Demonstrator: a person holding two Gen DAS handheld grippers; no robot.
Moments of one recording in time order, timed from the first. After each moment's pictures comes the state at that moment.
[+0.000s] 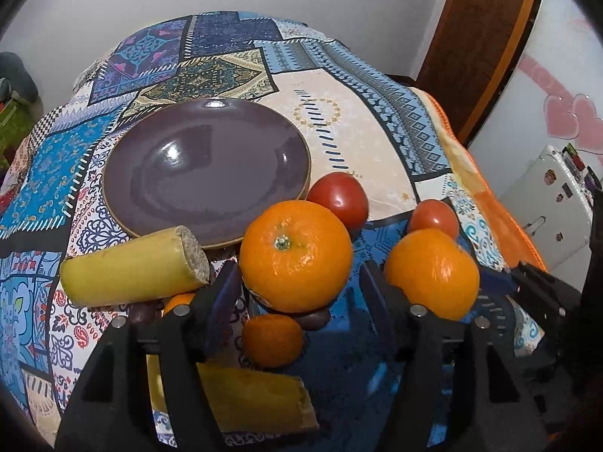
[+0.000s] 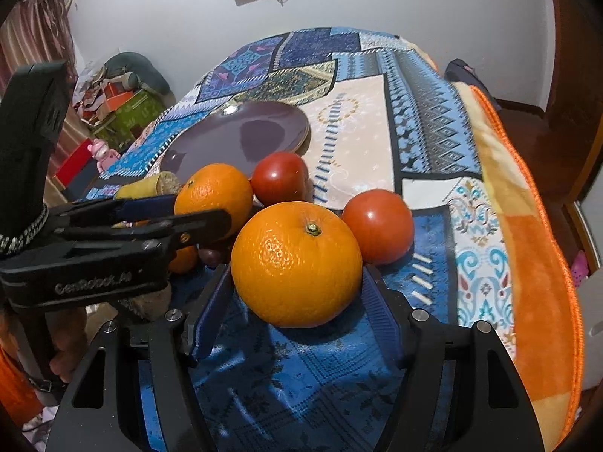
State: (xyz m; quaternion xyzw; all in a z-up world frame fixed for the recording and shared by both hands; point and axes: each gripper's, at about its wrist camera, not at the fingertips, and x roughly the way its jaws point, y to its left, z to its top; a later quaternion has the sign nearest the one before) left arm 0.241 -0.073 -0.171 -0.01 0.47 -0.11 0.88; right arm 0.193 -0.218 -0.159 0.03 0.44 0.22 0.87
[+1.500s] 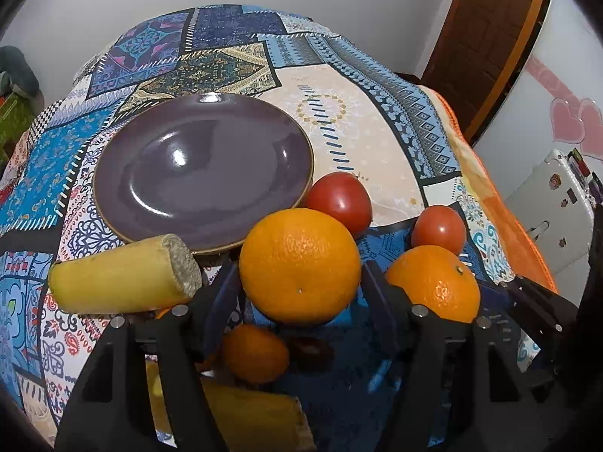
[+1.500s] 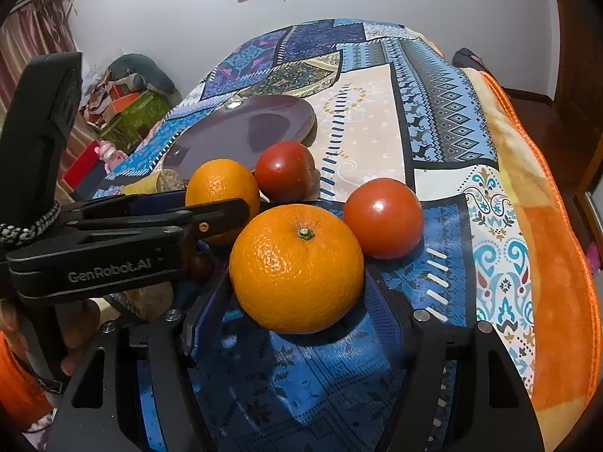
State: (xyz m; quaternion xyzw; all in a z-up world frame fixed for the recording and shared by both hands) left arm 0.255 -0.078 -0.180 -0.02 0.48 -0.10 0.87; right arm 0.196 -0.221 -0.167 0.05 0.44 0.24 0.87
